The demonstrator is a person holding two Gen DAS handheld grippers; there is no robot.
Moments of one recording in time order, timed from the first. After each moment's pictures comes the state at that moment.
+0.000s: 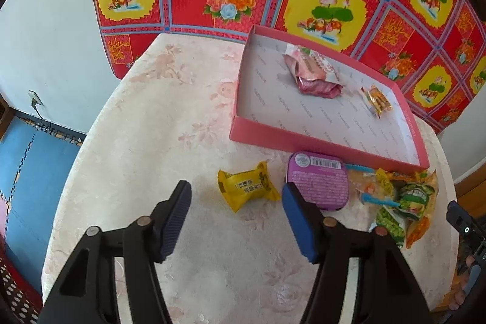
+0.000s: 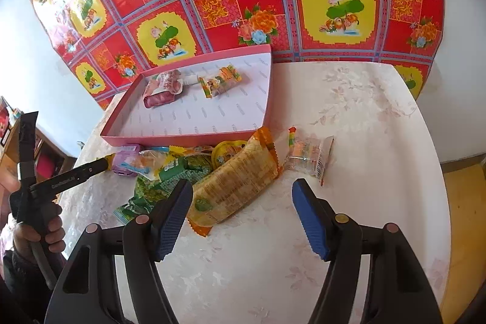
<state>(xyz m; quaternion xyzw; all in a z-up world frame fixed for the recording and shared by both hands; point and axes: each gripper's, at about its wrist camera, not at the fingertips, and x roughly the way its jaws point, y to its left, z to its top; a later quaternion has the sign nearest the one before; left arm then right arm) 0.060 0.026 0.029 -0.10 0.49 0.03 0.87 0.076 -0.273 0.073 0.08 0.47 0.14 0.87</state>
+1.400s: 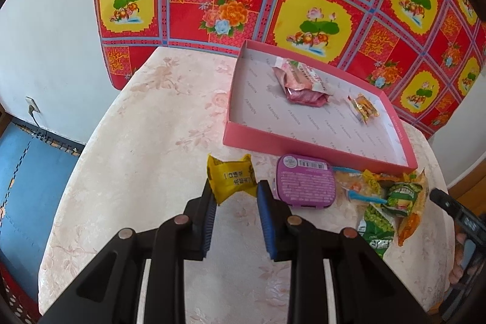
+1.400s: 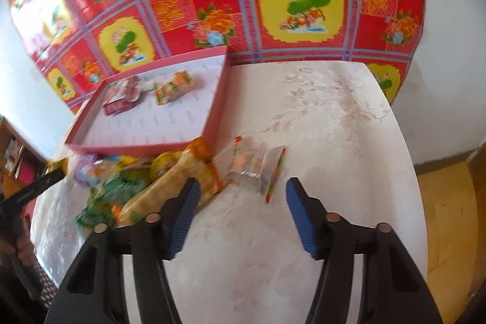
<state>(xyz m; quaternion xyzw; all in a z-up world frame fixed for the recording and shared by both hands) 0.046 0.030 0.037 -0.10 0.45 0.01 0.89 0.102 -0.306 0.049 0.07 0.47 0.07 0.88</state>
